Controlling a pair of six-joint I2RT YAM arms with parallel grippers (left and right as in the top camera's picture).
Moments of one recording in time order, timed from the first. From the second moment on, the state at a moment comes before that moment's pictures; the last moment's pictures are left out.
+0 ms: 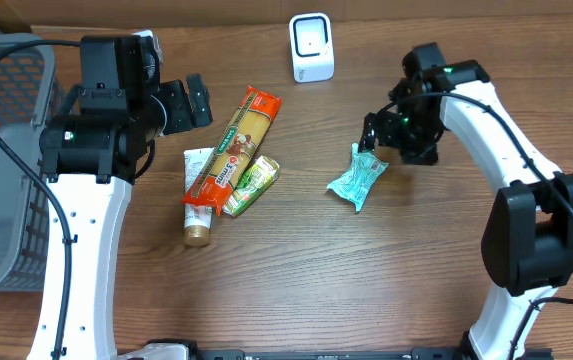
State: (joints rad) left arm -0.05 1.45 1.64 -1.03 0.00 -0.26; right arm 0.20 2.01 1.64 -1.14 -0.33 0.32
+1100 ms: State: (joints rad) left arm -0.05 1.45 1.64 -1.03 0.00 -0.26; right arm 0.18 1.97 1.10 -0.42 -0.62 0.28
